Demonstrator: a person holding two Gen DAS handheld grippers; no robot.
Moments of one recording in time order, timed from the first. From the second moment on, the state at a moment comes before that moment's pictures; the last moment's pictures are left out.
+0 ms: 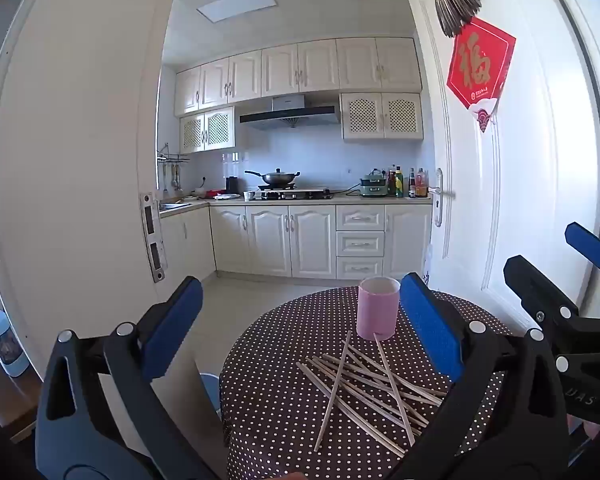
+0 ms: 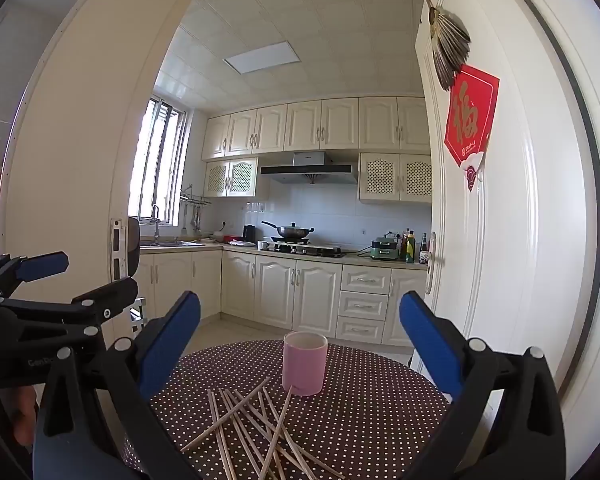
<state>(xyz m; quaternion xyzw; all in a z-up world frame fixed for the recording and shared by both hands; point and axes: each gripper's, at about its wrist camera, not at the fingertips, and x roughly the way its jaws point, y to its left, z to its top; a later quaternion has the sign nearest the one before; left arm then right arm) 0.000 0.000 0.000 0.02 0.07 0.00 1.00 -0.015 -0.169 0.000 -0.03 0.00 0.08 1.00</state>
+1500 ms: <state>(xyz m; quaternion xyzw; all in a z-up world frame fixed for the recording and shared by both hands) -0.002 0.001 0.005 0.02 0.06 0.00 1.00 -0.019 -0.169 -0.001 -0.04 -0.01 0.08 1.00</state>
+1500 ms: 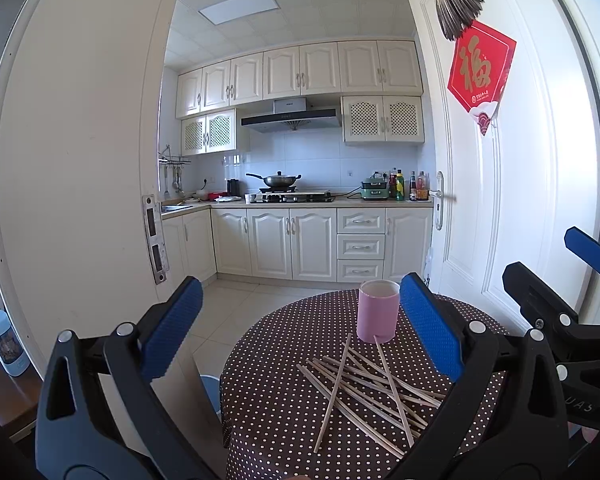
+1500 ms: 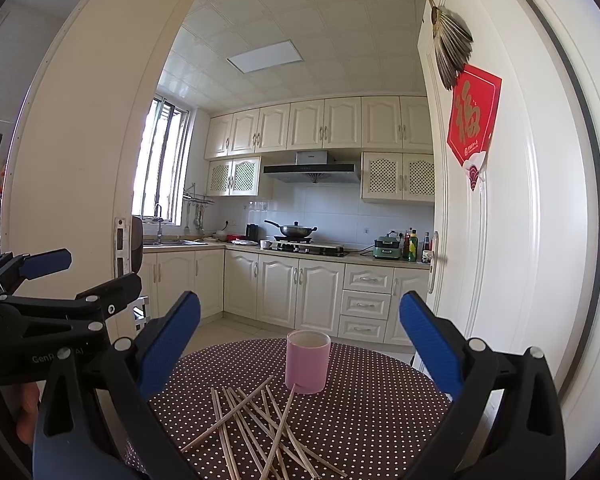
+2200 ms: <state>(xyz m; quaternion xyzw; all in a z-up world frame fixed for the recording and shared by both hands) -0.003 0.001 0.004 0.02 0.06 0.00 1.00 -0.018 -0.171 -0.003 -0.03 0.00 0.08 1.00</state>
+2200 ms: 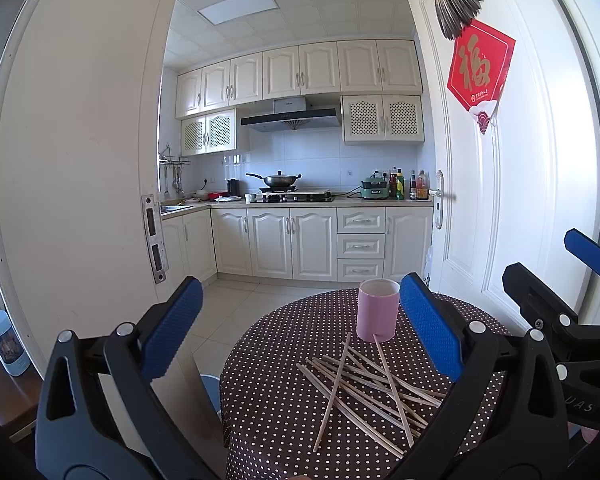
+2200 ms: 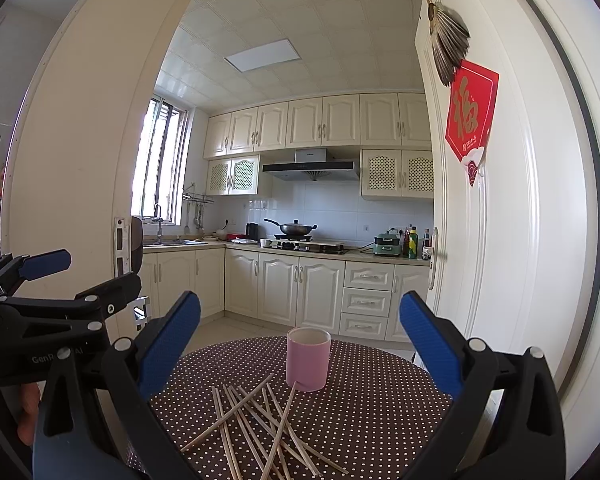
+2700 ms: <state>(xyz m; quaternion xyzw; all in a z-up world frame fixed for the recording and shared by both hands) -0.001 -0.001 -0.001 0.02 0.07 0.00 1.00 -0.015 -0.171 -0.006 -0.03 0.00 0.08 1.00</state>
